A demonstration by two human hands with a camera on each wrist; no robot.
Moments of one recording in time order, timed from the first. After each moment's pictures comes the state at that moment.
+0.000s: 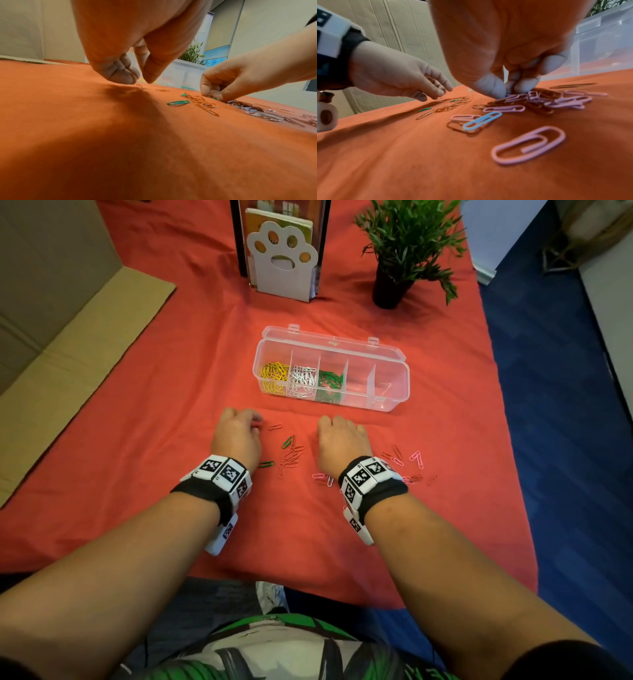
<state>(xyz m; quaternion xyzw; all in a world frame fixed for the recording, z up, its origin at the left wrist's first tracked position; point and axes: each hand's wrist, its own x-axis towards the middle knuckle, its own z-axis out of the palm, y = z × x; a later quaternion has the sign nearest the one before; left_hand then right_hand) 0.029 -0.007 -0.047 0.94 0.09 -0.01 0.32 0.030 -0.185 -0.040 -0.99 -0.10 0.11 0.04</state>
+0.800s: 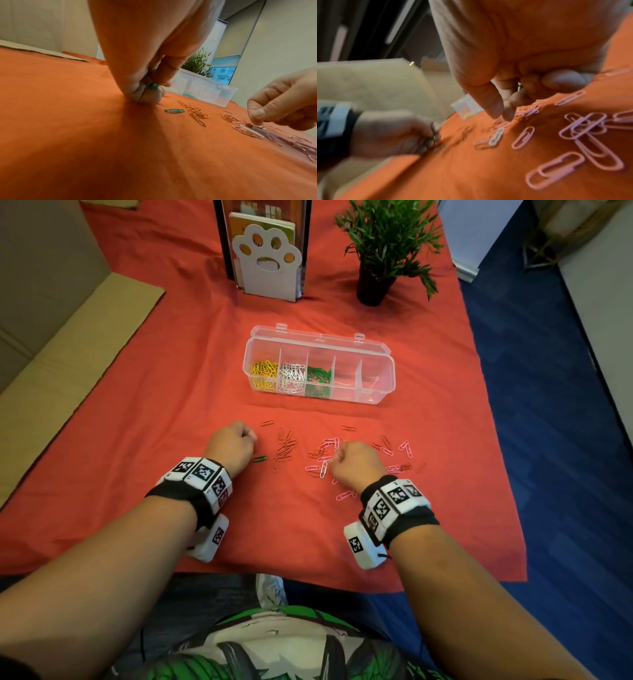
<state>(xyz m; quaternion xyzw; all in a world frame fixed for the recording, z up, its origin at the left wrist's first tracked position) 0.016 -0.003 -0.034 0.89 0.13 -0.19 0.39 -0.013 -0.218 -0.029 -0.94 0.10 0.24 0.24</state>
